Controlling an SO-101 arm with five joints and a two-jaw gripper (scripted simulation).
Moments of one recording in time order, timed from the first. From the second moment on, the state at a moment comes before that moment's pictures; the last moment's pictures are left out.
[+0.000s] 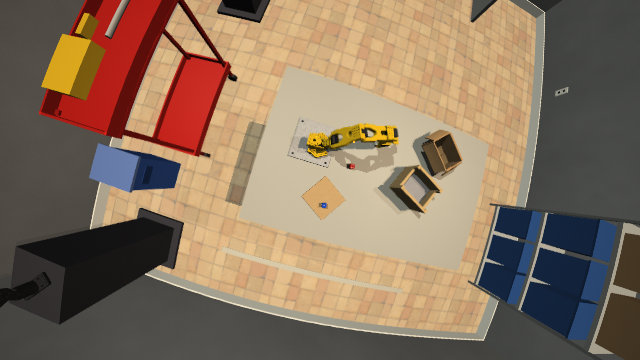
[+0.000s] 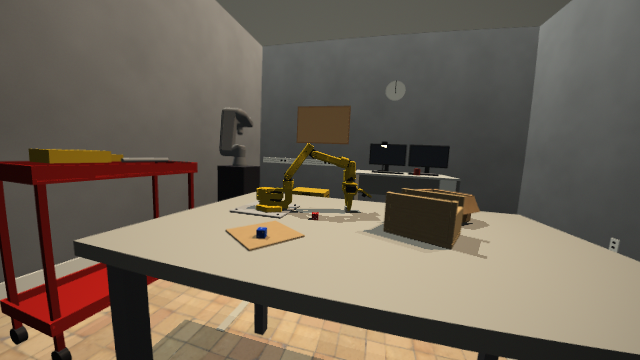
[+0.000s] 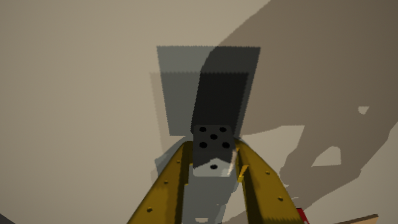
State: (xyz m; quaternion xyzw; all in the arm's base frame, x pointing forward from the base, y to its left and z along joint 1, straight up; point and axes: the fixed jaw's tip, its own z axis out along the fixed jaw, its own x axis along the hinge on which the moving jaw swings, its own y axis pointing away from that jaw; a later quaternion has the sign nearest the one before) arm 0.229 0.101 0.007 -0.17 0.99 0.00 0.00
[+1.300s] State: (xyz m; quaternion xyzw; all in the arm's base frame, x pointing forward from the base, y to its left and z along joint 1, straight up) arm 0.227 0.100 0.019 -0.17 0.99 0.00 -0.01
